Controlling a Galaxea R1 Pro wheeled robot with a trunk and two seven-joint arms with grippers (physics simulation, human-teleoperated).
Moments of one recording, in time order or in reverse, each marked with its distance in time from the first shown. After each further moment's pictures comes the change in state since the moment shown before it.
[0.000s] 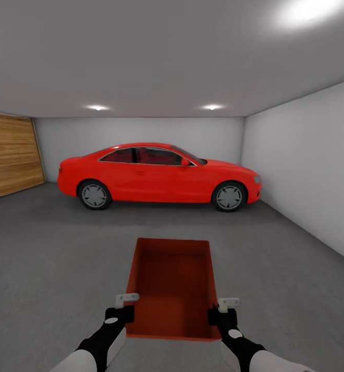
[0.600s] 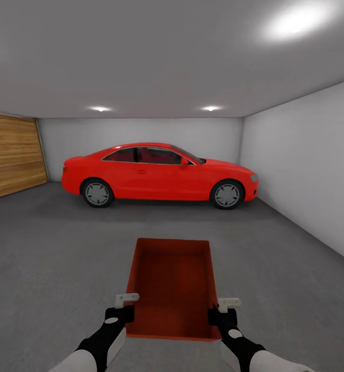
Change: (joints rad) left arm 0.000 0.000 0.000 0.000 0.000 0.000 0.000; right arm 0.000 0.000 0.000 0.000 -0.001 0.000 0.000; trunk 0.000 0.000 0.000
